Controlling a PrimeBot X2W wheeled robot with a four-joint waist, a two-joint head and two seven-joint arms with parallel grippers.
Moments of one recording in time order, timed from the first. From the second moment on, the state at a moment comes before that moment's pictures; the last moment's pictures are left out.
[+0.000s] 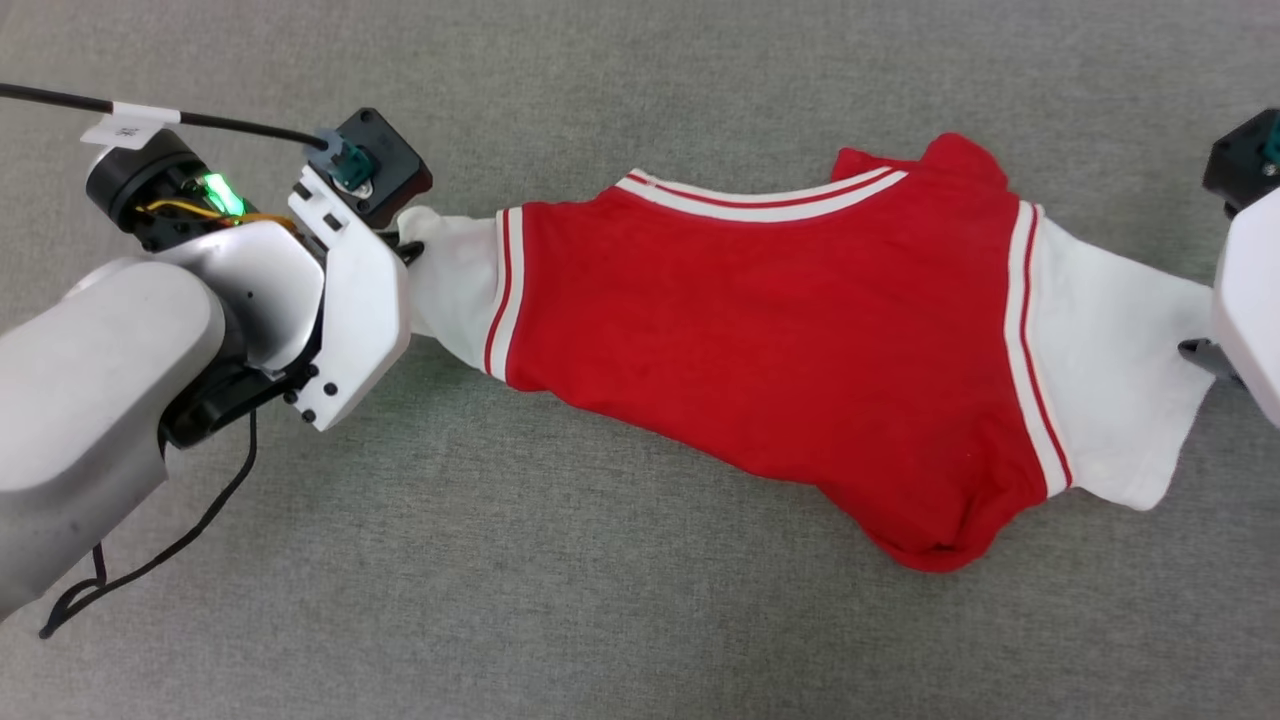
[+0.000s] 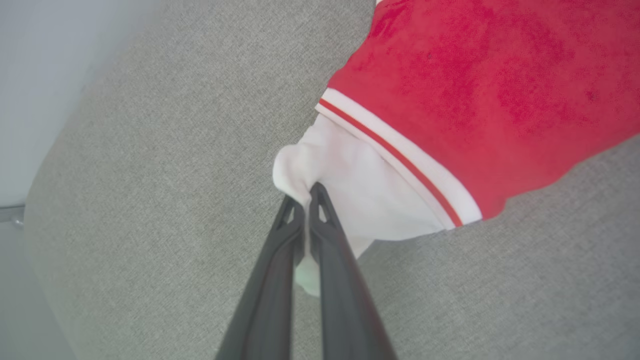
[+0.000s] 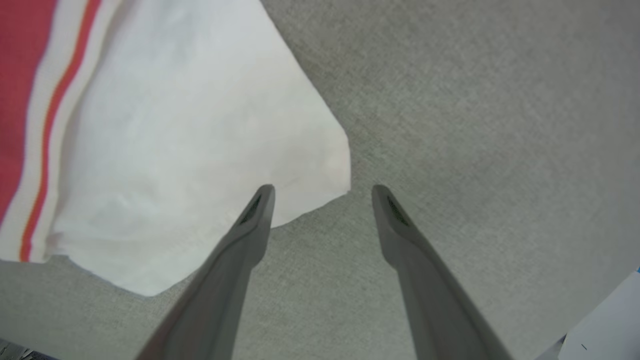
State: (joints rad) left arm -1.17 0.84 -1.21 0.13 -0.88 -0.07 0.52; right arm -0.87 -0.85 0.66 0.17 0.74 0.13 1.11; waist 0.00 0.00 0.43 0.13
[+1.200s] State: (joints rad) left arm -1.21 0.84 -1.15 0.21 -0.79 -0.04 0.26; right arm -1.04 -0.90 0.83 0.23 0.77 0.13 0.45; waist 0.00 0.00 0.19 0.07
